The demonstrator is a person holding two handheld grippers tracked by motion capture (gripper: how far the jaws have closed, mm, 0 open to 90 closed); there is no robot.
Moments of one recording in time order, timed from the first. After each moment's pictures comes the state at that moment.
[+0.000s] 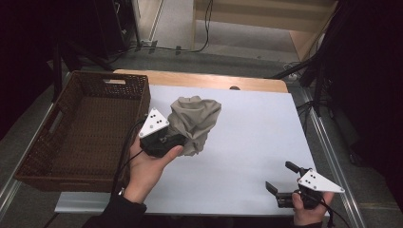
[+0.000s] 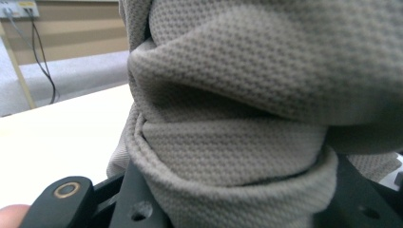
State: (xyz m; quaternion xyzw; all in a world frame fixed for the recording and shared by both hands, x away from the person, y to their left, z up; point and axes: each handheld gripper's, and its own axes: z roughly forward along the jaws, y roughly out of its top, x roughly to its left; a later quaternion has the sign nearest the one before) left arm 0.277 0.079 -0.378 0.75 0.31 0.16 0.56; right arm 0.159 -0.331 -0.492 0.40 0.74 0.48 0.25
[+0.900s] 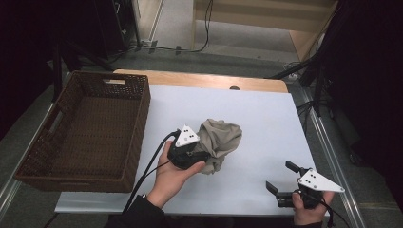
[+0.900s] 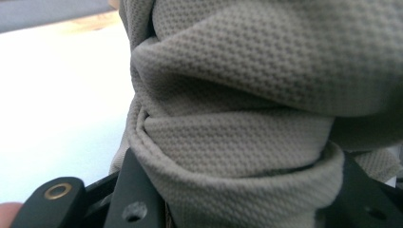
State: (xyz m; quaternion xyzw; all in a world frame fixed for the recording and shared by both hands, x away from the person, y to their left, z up) left arm 0.273 0.026 -0.430 0.81 0.30 0.09 0.50; right arm 0.160 -0.332 -0.493 0.40 0.74 0.47 0.25
